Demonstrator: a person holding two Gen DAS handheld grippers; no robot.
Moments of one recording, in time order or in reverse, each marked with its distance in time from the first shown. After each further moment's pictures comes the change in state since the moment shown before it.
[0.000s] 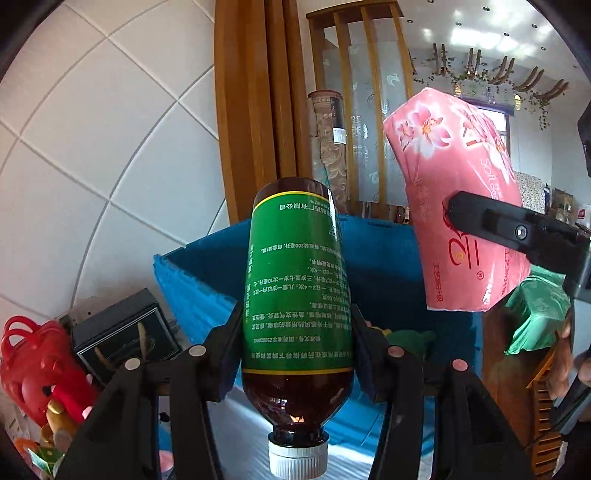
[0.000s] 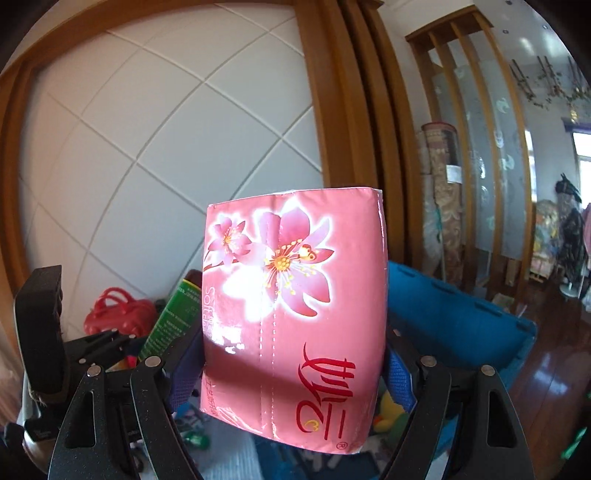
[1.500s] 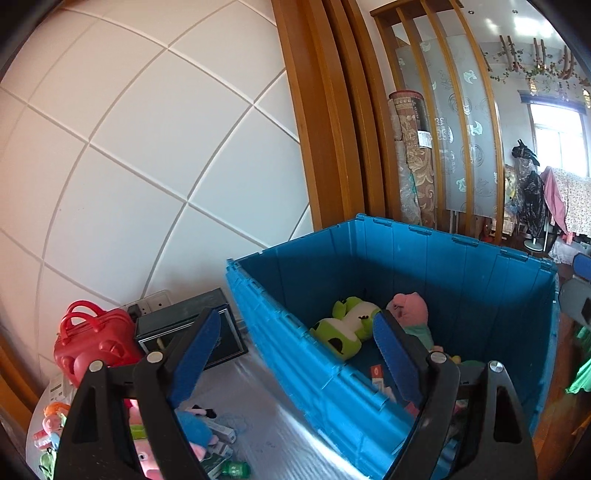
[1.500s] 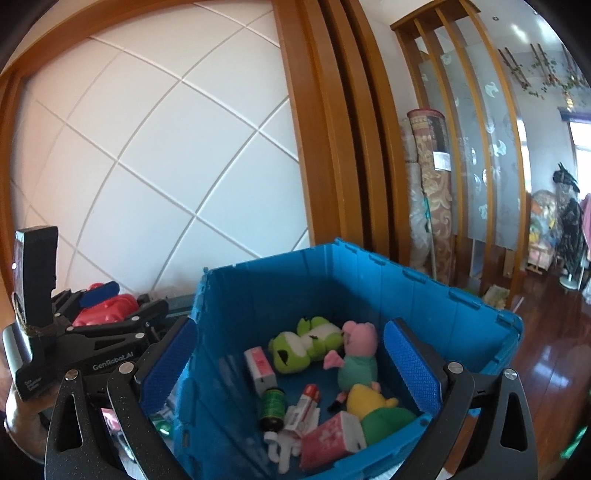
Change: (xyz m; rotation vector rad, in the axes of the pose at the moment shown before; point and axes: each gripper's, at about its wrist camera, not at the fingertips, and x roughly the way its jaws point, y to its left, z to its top) left arm 0.007 0.003 0.005 -0.068 -0.008 0.400; right arm 0.003 -0.072 -0.016 0.017 0.022 0.020
